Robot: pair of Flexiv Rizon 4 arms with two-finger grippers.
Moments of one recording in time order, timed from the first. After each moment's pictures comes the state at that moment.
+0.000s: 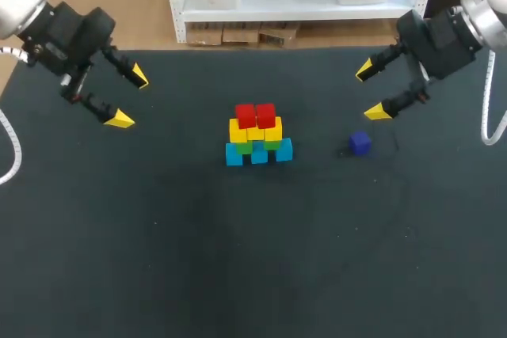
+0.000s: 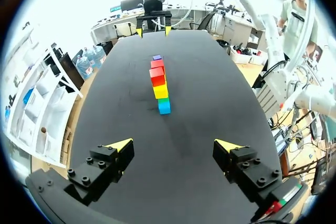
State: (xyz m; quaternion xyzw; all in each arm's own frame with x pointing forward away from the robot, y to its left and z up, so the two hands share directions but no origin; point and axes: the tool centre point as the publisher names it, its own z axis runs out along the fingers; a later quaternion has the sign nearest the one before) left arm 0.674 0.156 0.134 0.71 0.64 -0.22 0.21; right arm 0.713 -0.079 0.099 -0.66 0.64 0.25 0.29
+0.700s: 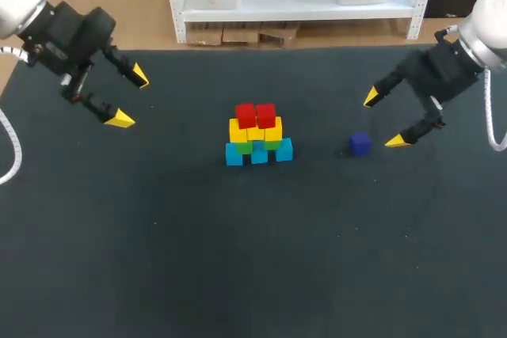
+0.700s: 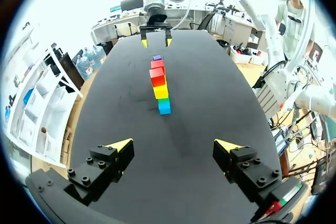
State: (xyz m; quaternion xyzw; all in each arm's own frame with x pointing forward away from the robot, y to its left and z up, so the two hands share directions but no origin) left arm 0.674 0.156 0.134 0.71 0.64 -0.22 0.21; right arm 0.708 -0.112 0.037 -0.77 0.54 0.21 0.26
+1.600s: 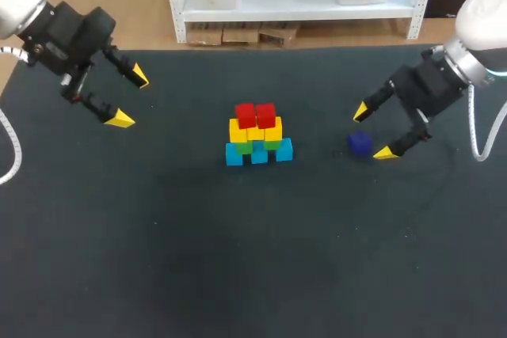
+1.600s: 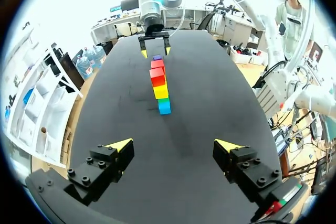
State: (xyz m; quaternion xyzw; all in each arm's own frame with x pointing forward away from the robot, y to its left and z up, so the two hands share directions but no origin) left arm 0.674 0.156 0.134 0.71 0.64 -0.22 0.21; right arm 0.711 -0.097 -0.002 -0.75 0.55 0.25 0.26
